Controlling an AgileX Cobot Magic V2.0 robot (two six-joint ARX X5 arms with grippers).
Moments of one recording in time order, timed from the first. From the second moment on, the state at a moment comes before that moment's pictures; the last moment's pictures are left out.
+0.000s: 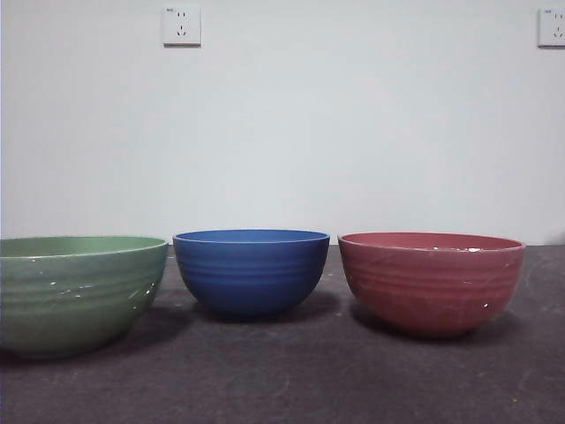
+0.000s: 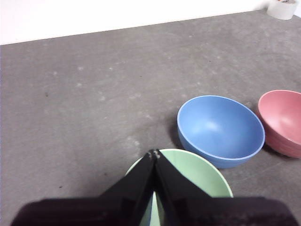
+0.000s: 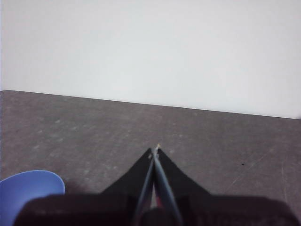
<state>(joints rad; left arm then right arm) -0.25 0.50 0.70 -0.57 0.12 0.00 0.40 0.45 0.65 -0.28 0.19 -0.03</state>
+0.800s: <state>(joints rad) -0.06 0.02 0.11 -0.21 0.01 0.09 0.40 0.45 0.65 -0.37 0.19 -0.03</state>
